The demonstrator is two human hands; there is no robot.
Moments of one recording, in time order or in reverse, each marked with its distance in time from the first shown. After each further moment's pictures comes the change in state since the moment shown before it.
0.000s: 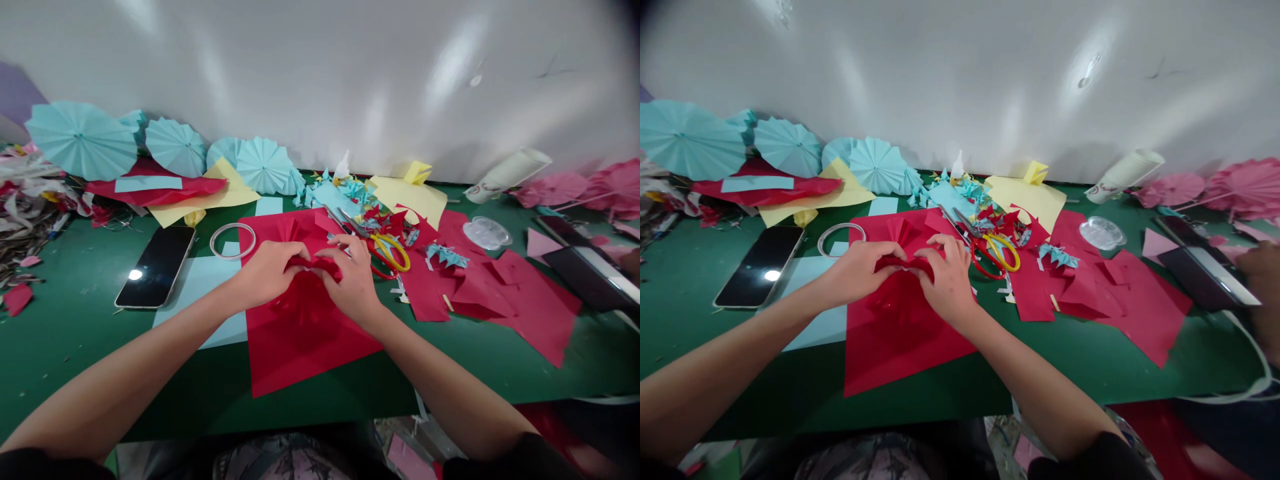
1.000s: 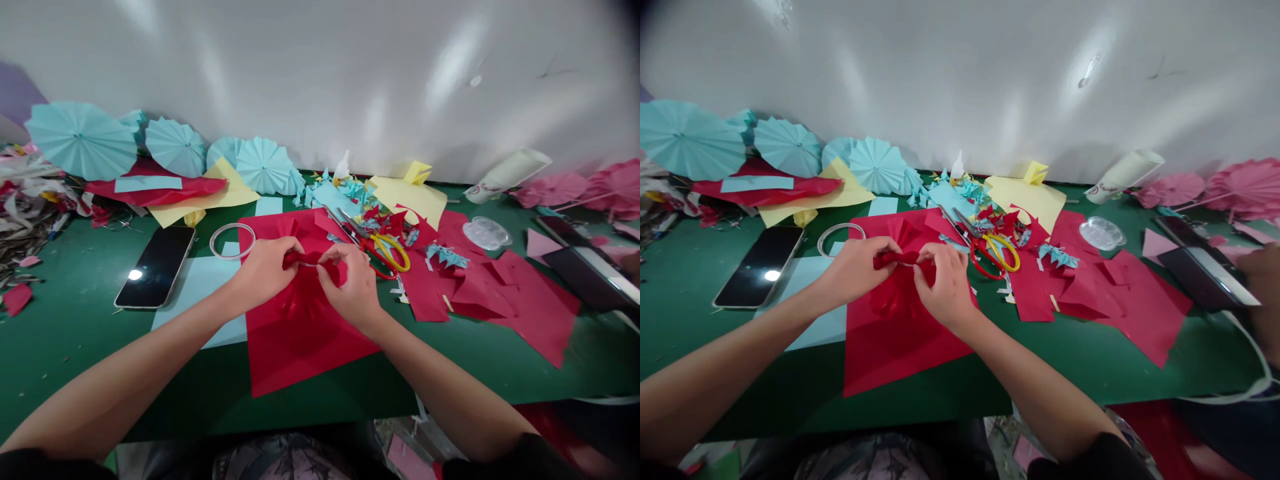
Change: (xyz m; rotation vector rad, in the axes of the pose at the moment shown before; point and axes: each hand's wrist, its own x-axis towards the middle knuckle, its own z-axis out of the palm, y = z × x) left_hand 0.001 0.005 0.000 0.076 0.078 -0.166; right_hand -0.003 -0.008 -0.002 0.110 0.079 -0.002
